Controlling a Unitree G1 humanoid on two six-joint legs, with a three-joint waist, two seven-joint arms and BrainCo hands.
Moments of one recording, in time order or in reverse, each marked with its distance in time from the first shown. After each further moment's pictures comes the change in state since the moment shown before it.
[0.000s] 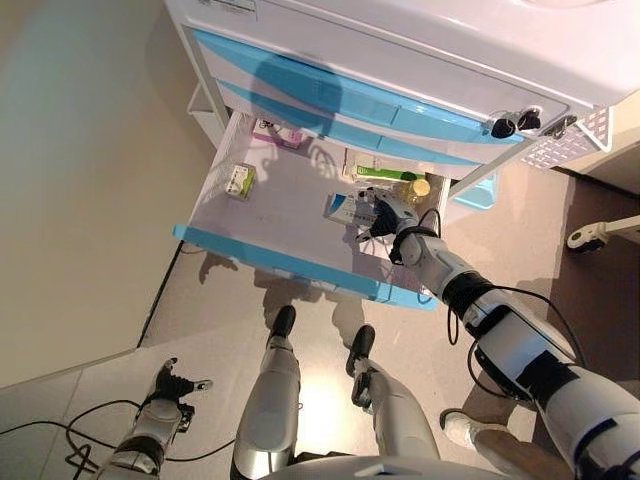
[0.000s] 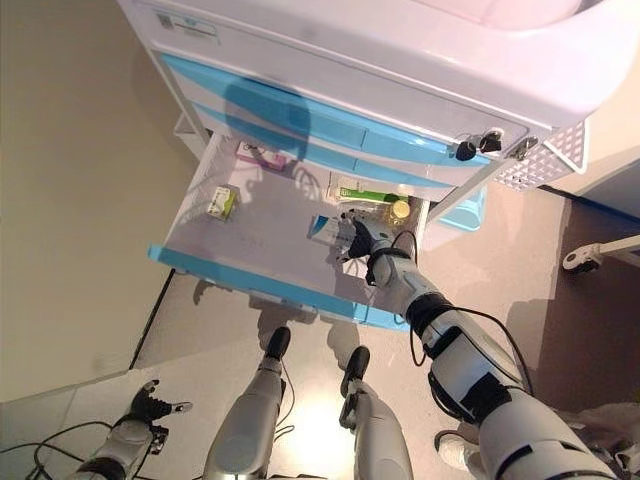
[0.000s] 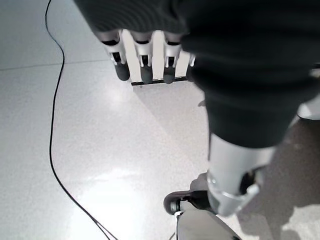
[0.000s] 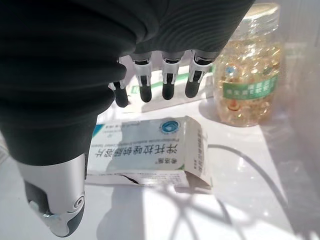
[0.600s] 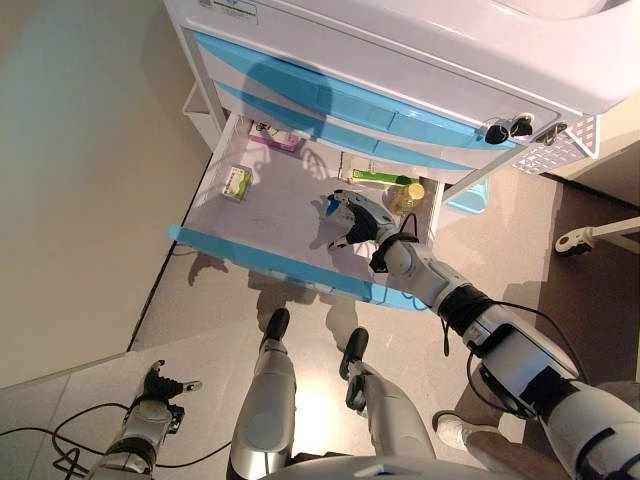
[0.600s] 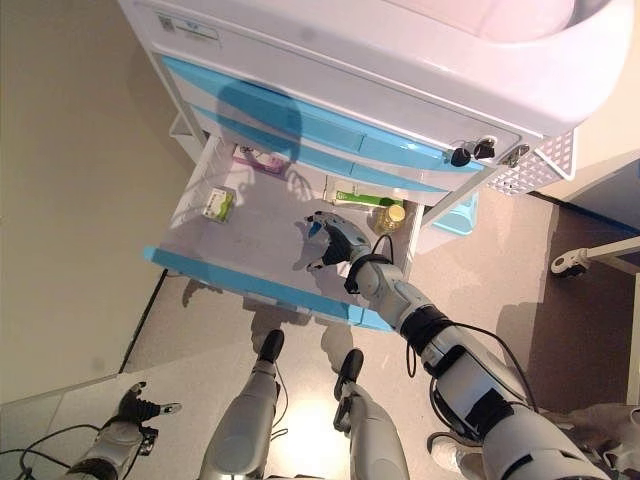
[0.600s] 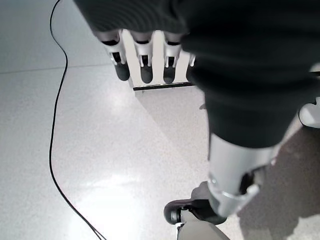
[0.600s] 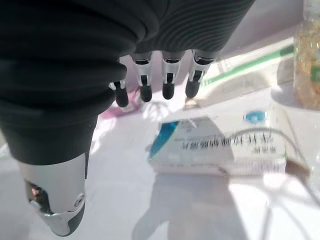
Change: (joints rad) left arm 0.007 0.026 0.041 -0.001 0.016 0.015 0.000; right arm 0.077 -0.013 0.001 -0.258 0.009 -0.030 0.044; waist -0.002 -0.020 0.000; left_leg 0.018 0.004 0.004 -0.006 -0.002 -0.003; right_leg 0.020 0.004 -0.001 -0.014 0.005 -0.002
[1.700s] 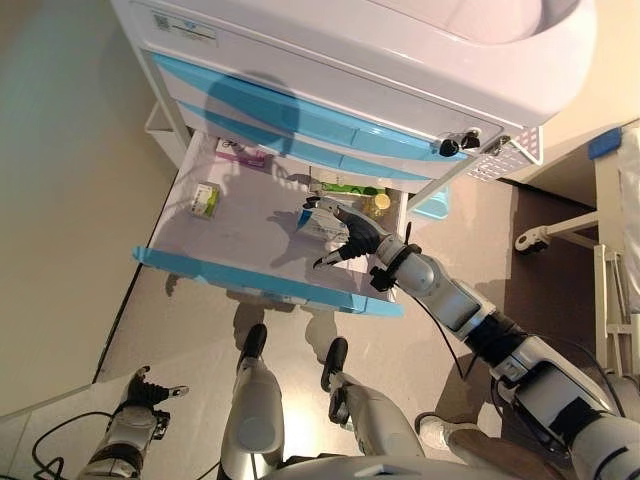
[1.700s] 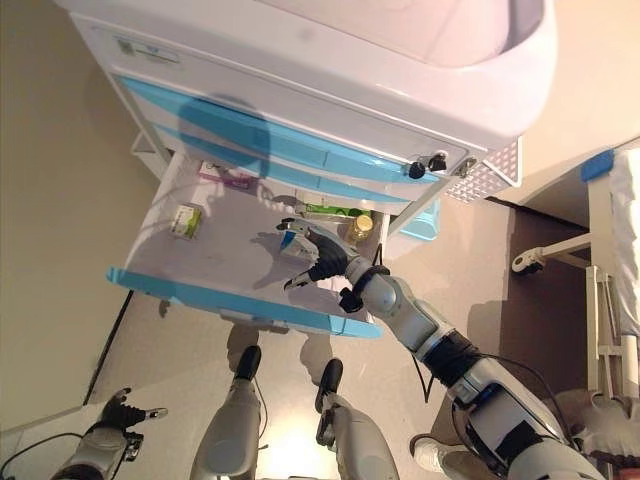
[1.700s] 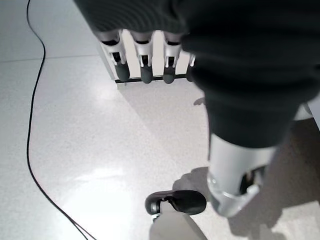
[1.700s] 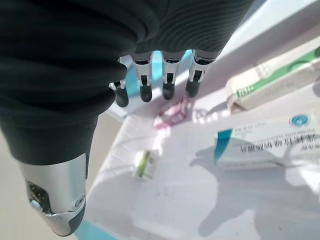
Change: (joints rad) left arm 0.024 0.030 0.112 0.001 0.060 0.005 -0.038; right arm 0.220 -0.081 -0.033 -0.449 0.202 -0.096 0.183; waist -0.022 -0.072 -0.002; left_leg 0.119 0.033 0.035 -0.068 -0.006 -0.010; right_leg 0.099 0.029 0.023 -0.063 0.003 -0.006
